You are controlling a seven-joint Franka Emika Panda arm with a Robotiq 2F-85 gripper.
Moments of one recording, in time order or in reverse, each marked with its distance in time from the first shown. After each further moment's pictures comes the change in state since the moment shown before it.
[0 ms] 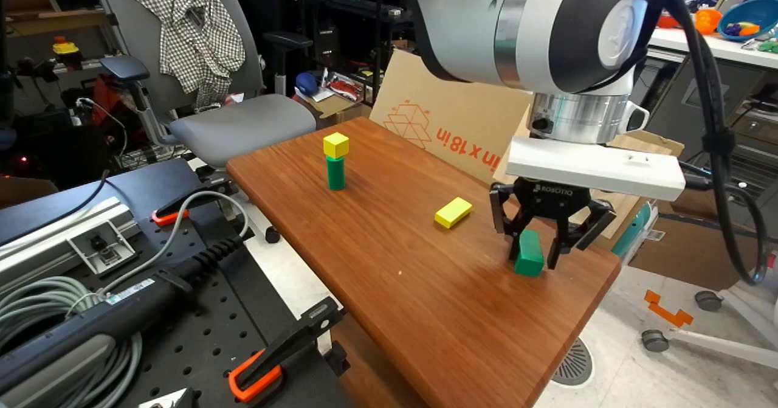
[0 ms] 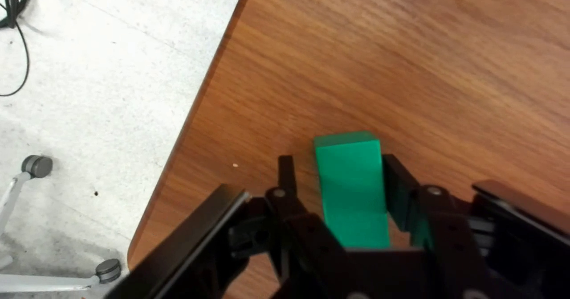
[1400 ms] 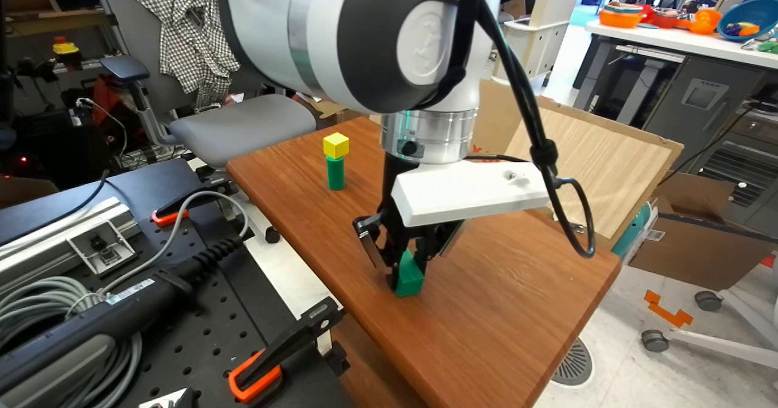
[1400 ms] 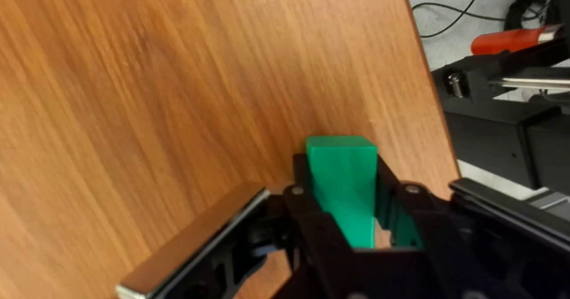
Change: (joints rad) arm -0.031 -0.312 0.077 -0.642 -0.140 0.286 -0.545
